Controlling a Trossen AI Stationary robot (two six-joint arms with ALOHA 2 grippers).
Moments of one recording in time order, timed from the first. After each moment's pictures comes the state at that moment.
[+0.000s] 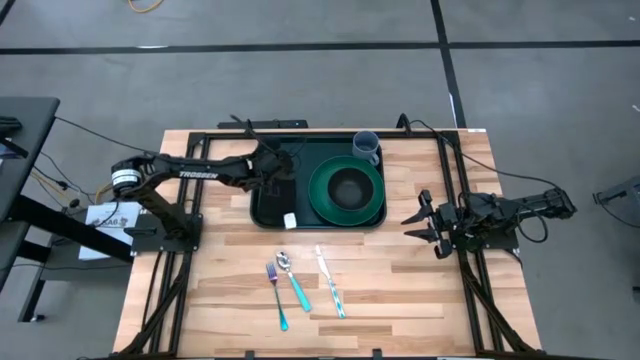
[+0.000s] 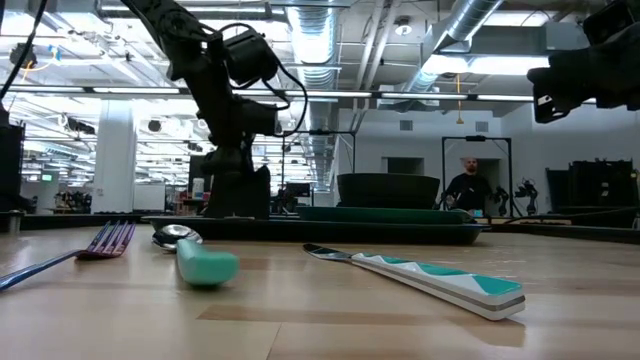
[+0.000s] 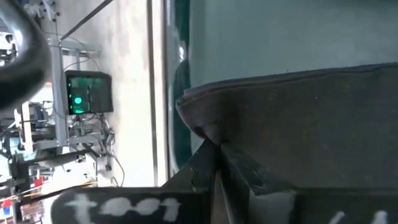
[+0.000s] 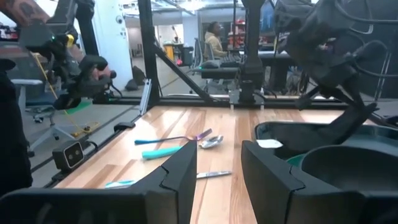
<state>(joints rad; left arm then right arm) 0.36 1.56 0.90 -0.25 -0.59 0.65 0.20 0.01 0.01 0.01 -0.02 -0.01</state>
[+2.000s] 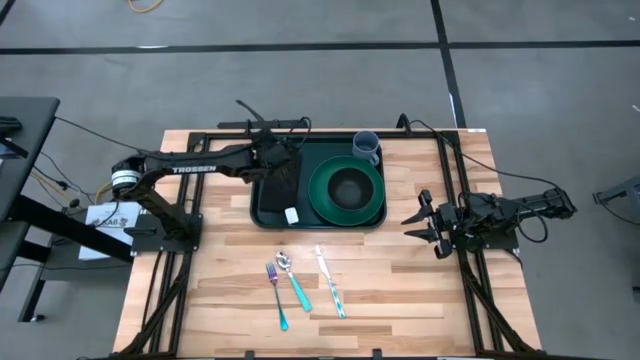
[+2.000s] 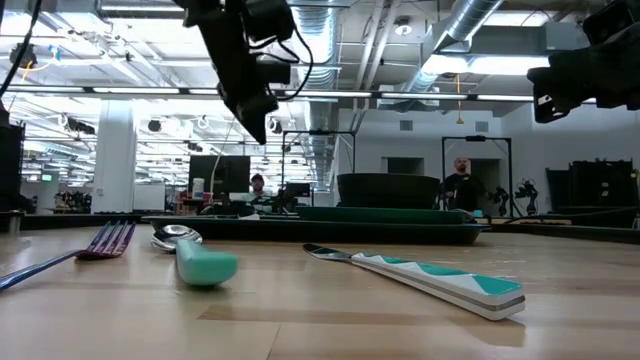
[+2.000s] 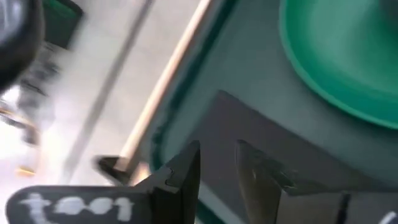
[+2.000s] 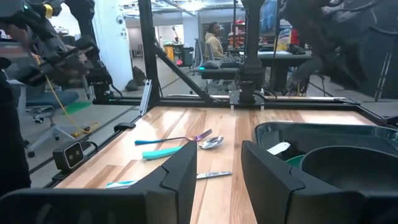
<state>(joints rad) 0.30 1.56 1.20 -0.66 -0.56 0.01 0.20 0.01 0.01 0.01 -0.02 -0.01</state>
